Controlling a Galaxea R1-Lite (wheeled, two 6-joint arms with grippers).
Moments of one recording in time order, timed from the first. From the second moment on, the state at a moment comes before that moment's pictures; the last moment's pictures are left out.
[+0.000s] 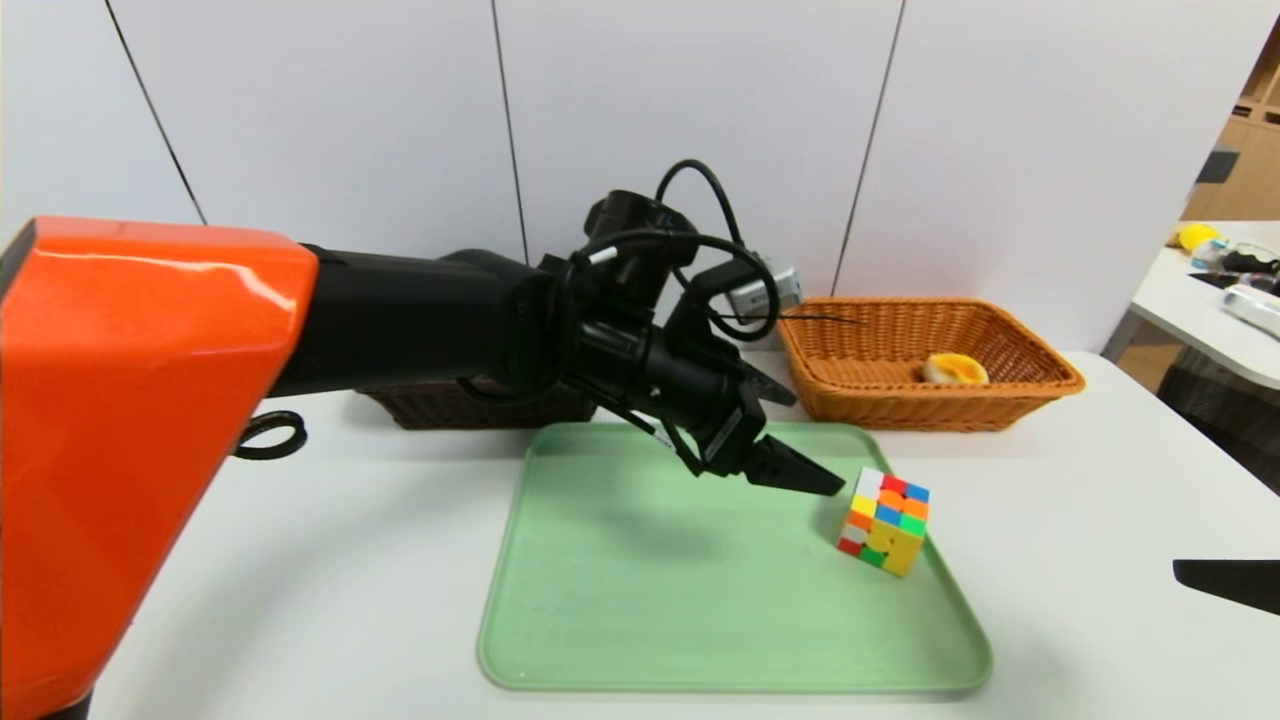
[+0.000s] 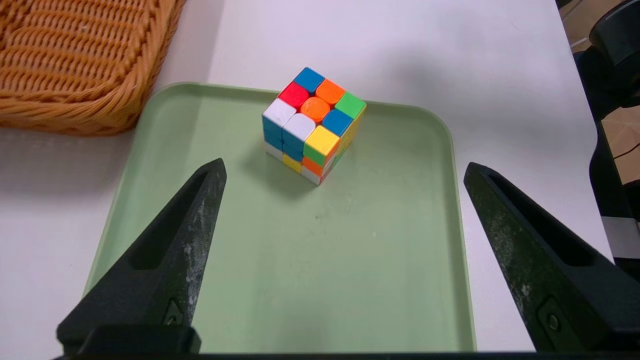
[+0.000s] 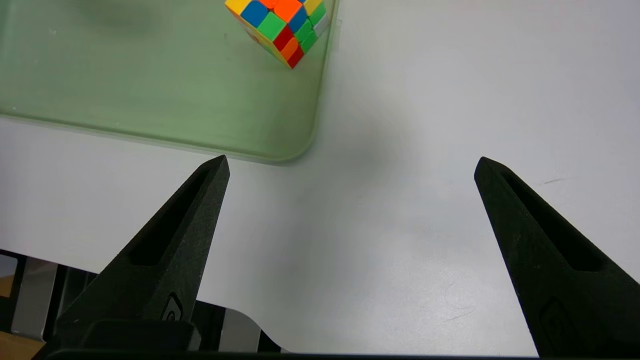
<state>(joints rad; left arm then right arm) -0.71 2.15 -1.80 0.22 -0.76 0.39 0.06 1.02 -0.97 0.70 0.18 0.02</state>
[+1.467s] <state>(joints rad) -0.87 2.33 -1.98 0.28 -0.53 0.41 0.05 1.01 -0.96 0.70 0.22 0.03</state>
